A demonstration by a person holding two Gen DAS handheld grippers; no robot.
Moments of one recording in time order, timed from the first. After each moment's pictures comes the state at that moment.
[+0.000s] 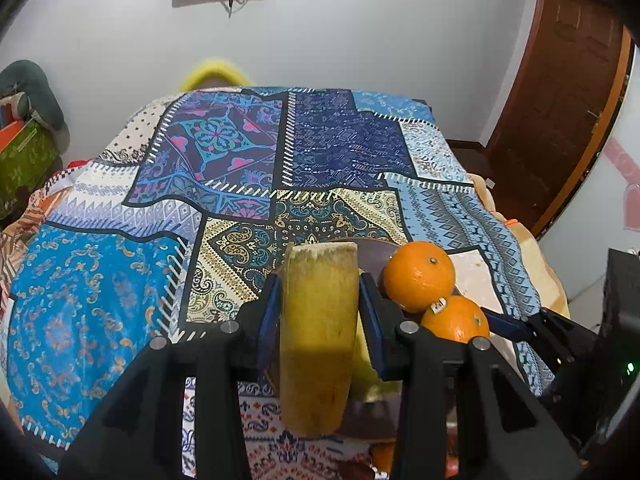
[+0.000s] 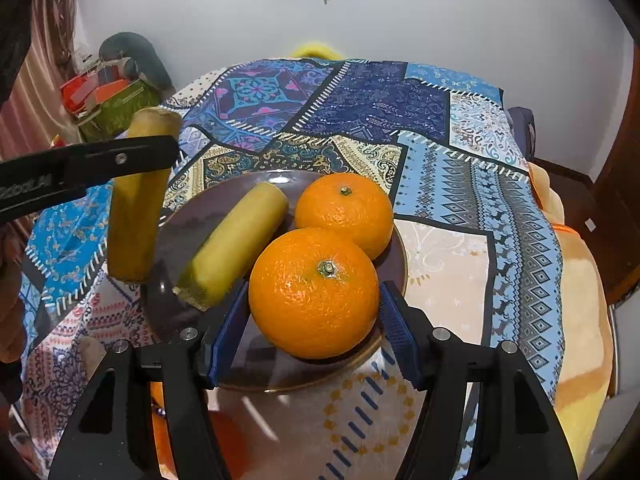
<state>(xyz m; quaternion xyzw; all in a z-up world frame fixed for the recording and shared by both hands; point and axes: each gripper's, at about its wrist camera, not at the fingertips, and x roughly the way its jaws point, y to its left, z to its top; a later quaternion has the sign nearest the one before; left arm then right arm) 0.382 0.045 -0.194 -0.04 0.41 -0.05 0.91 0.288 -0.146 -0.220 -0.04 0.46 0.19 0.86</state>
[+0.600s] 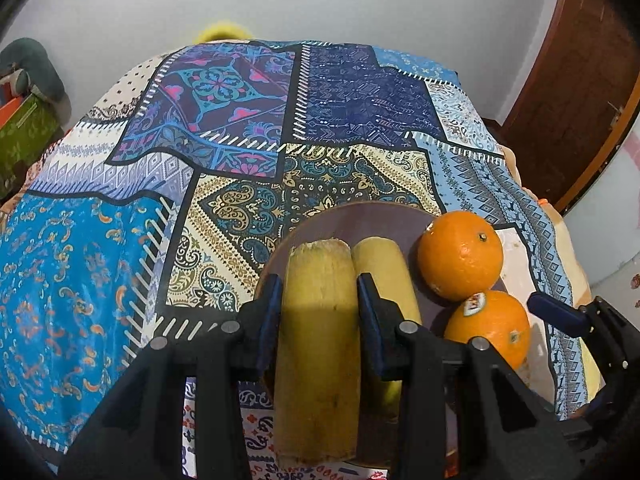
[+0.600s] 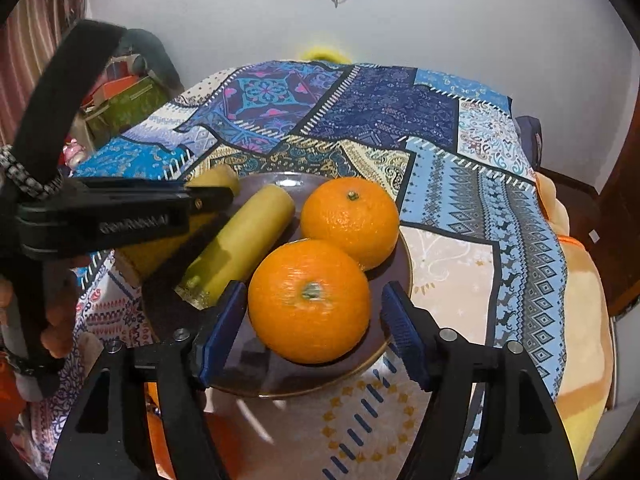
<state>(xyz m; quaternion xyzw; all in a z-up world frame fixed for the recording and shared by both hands) 0.406 0.048 -0.238 -0.05 0.46 -0.03 0.88 0.288 -0.146 -0.216 -0.05 0.45 0.20 0.87</state>
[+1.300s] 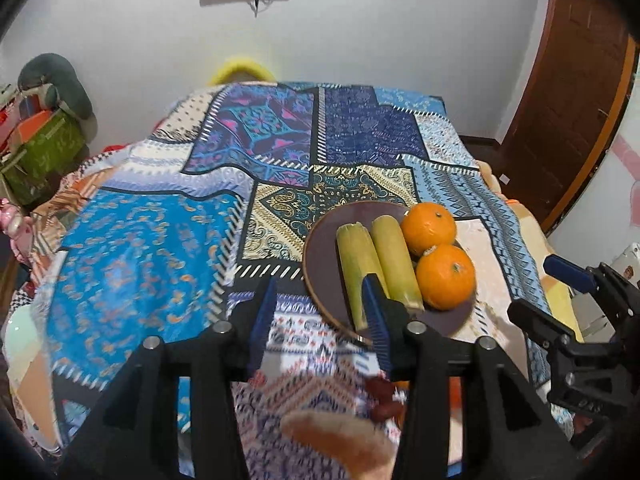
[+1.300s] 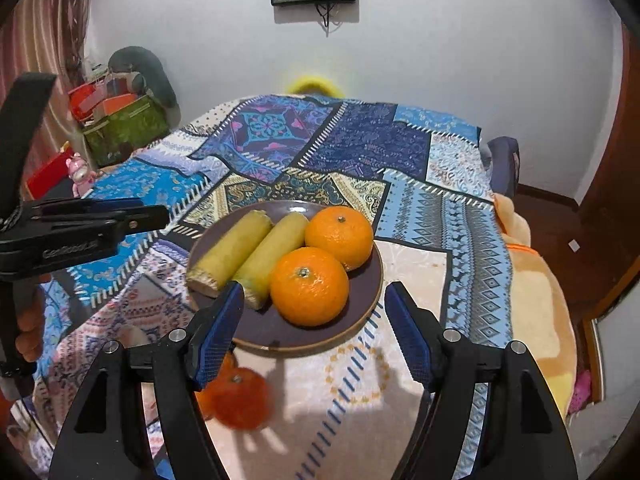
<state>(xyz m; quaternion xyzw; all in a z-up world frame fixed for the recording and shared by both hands) 0.295 0.065 -0.162 -0.03 0.41 -0.01 0.91 0.237 -0.156 -0.156 -0.06 0.41 0.18 0.89</state>
